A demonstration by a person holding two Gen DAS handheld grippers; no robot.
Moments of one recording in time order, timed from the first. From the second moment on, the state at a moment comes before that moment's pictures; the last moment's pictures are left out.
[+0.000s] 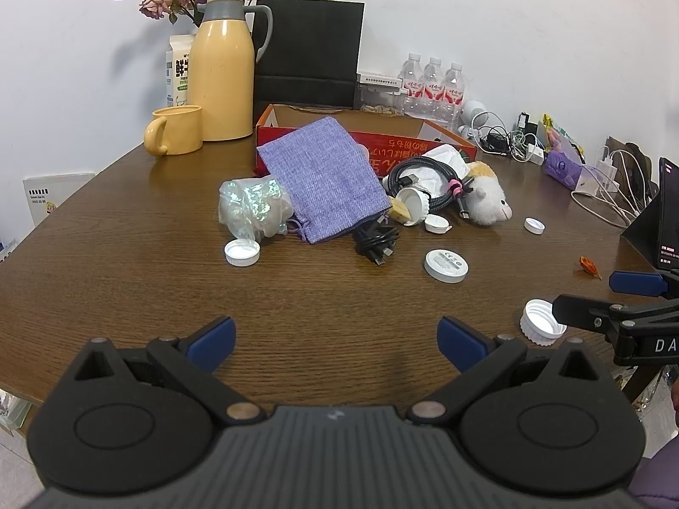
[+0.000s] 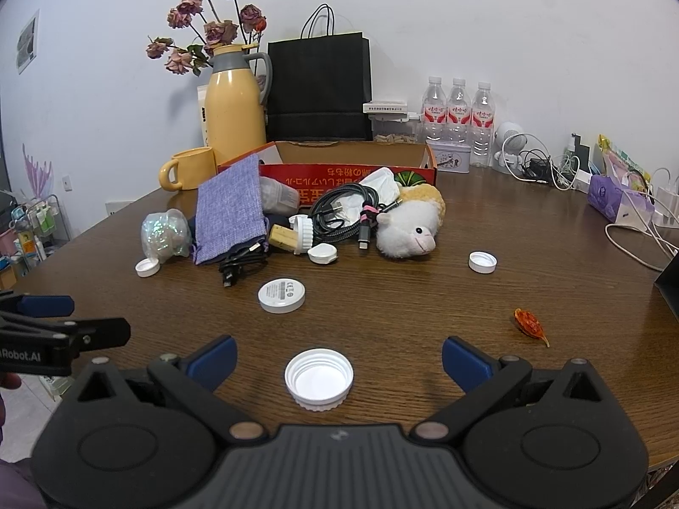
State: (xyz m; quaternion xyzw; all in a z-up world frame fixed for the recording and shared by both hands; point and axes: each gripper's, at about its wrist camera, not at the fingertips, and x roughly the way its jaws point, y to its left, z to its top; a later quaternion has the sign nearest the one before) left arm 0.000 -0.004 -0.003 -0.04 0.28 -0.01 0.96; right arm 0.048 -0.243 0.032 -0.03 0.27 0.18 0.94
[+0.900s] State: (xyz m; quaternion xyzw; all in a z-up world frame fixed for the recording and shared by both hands) left arm -0.002 -0.004 -0.003 -0.04 0.29 -0.01 0.96; right arm 0.048 -0.243 0.031 -0.03 0.27 0.18 0.94
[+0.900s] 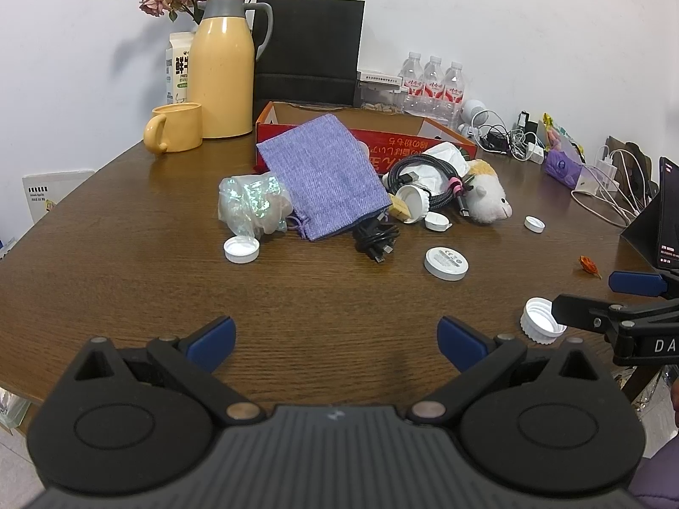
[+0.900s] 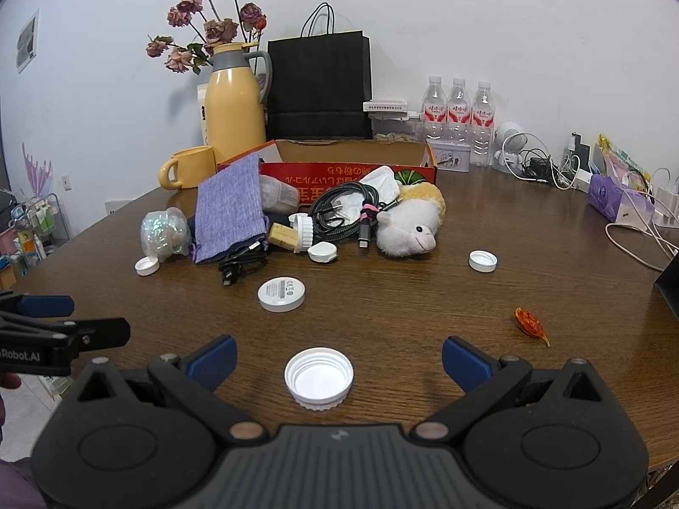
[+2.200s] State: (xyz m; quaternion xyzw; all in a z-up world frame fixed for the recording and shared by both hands) left arm 0.057 0.004 -0.003 -0.07 0.29 0.07 0.95; right arm 0.133 -0.321 0.013 -0.10 0.28 0.15 0.94
